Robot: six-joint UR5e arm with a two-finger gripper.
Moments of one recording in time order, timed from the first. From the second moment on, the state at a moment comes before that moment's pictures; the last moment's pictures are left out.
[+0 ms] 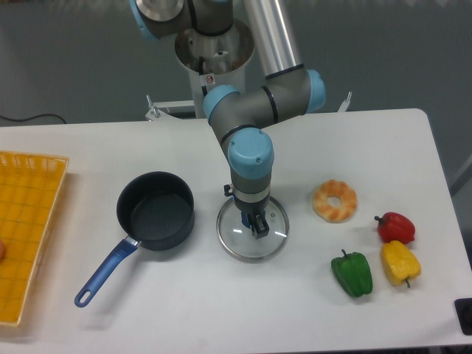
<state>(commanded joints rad) 2.44 -1.98 -1.82 -0.91 1.58 1.61</state>
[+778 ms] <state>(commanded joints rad) 2.44 -1.99 -1.82 -0.91 1.58 1.60</state>
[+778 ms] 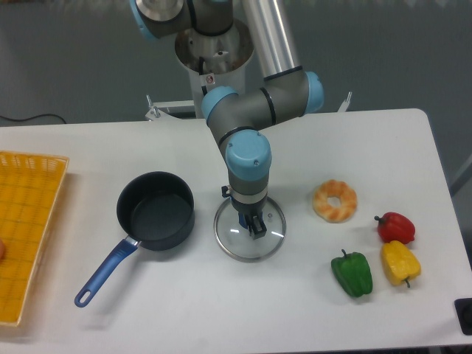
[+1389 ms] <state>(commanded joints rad) 2.43 -1.99 -1.82 -0.91 1.58 1.60</state>
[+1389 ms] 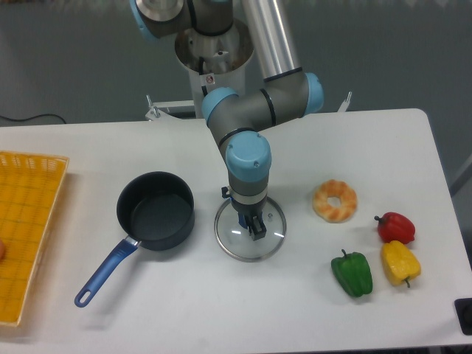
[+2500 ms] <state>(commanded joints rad) 2.44 -1.95 -1.80 -0.91 1.58 1.60</state>
